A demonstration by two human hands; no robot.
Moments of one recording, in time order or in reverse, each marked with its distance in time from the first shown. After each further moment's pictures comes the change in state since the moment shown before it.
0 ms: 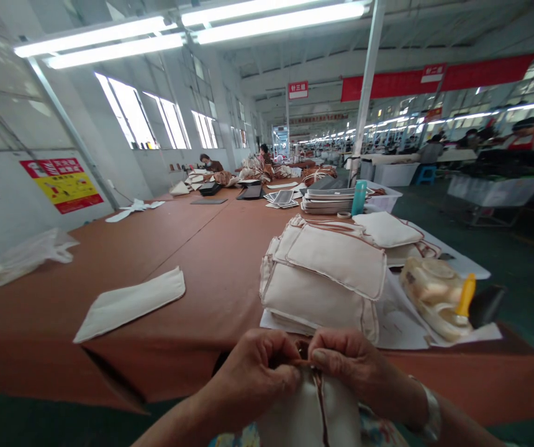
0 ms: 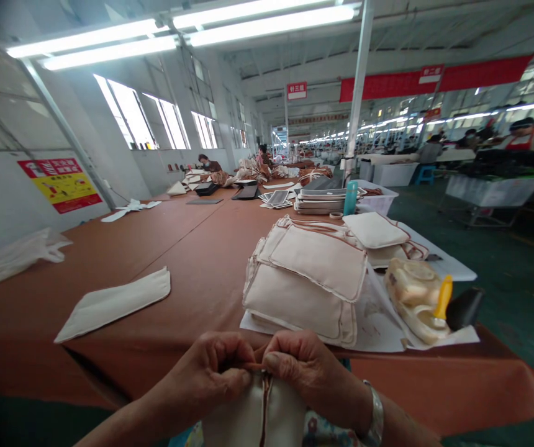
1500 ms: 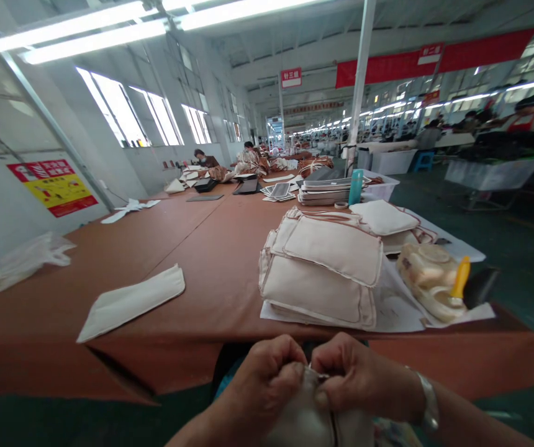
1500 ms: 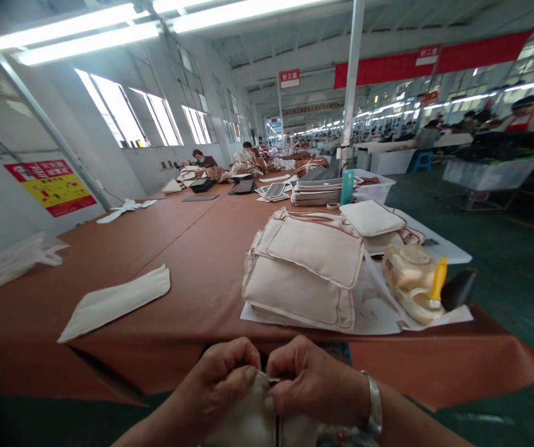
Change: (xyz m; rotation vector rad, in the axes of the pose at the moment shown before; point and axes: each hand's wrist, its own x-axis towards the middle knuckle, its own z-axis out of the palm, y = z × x) left_hand -0.006 -0.021 0.021 0.316 0.043 0.119; right_hand -0.009 0.014 0.002 -0.081 -0.169 0.158
